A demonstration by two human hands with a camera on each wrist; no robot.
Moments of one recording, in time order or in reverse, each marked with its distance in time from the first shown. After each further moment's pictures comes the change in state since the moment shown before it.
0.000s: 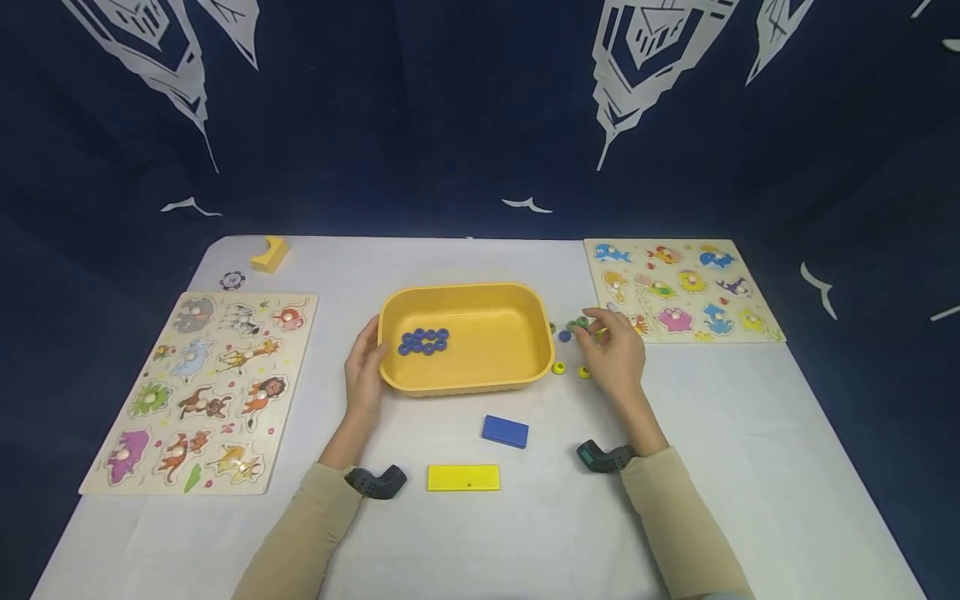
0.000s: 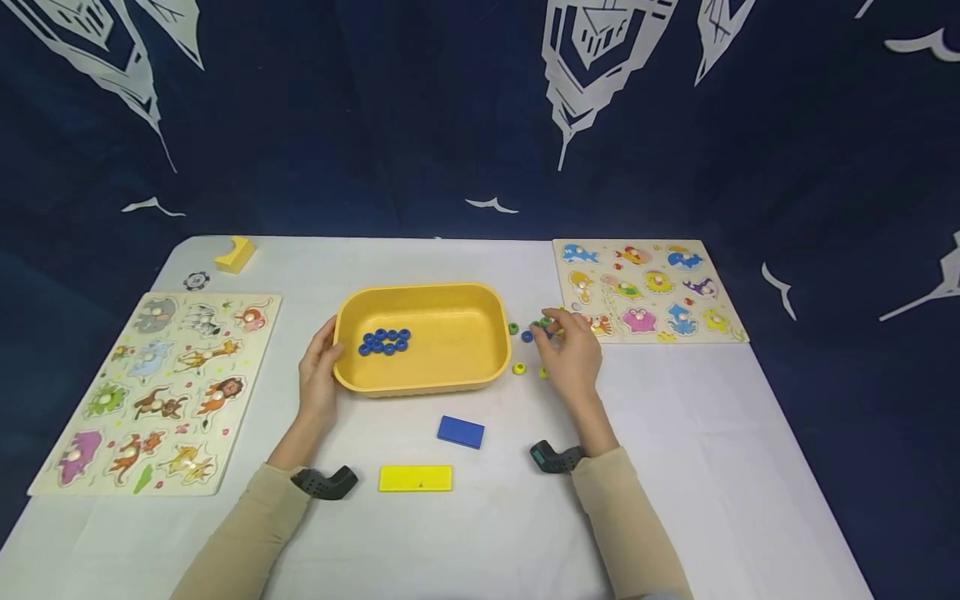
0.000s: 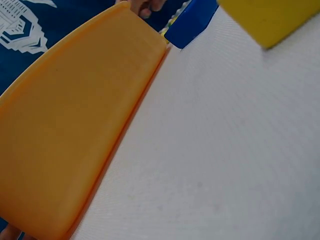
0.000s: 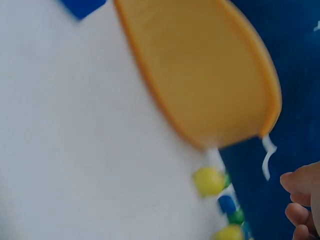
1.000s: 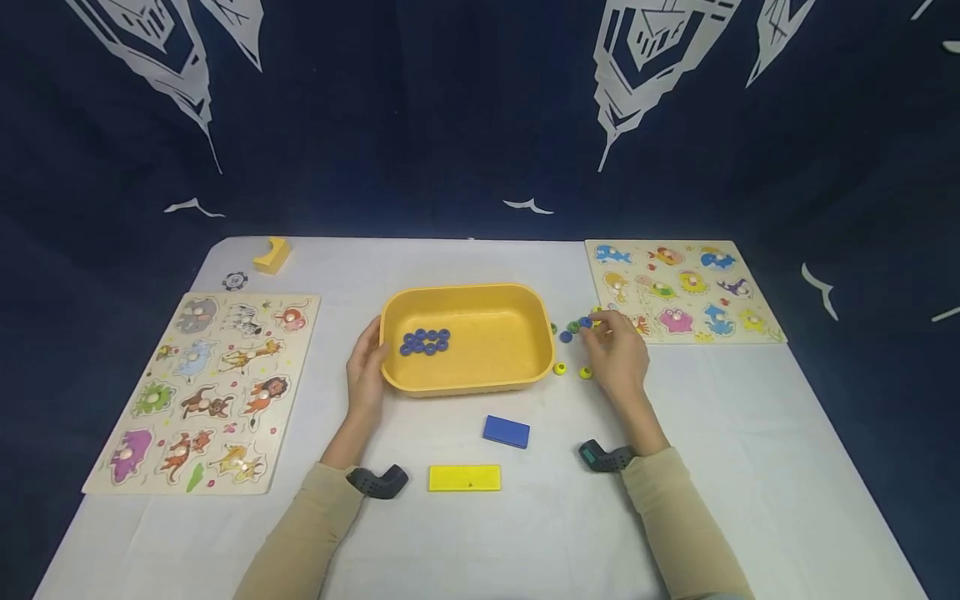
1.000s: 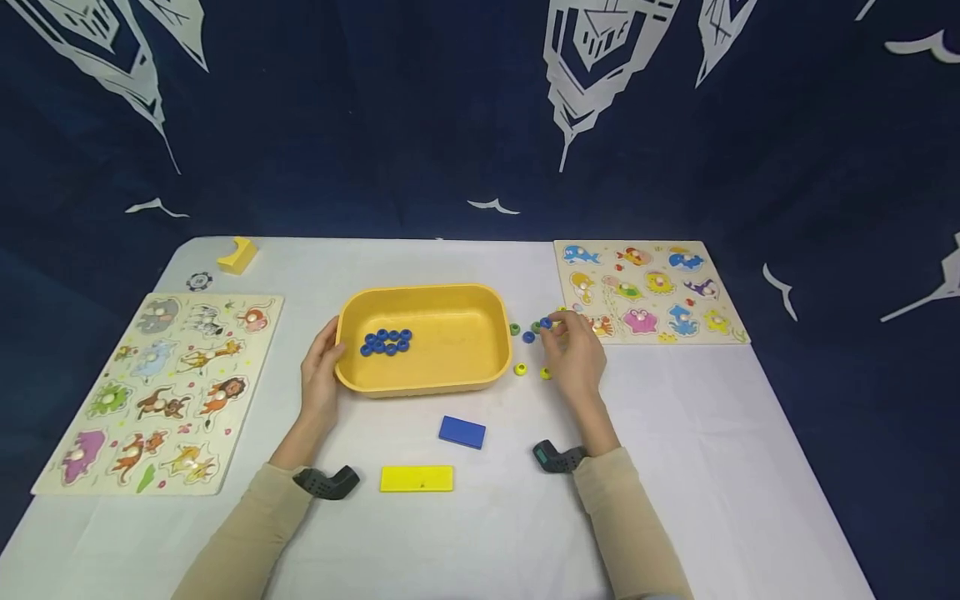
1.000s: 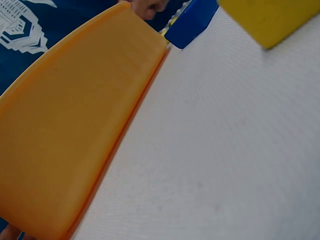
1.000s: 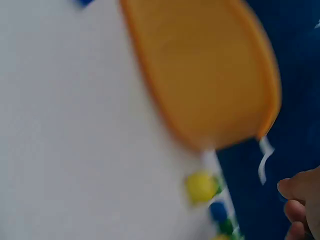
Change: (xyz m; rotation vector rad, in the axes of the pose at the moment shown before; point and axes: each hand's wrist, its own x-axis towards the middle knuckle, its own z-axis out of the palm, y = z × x) left_hand 0.002 -0.005 -0.002 -0.023 -0.008 0.019; right_hand -0.001 0.009 0.003 -0.036 -0.011 0.023
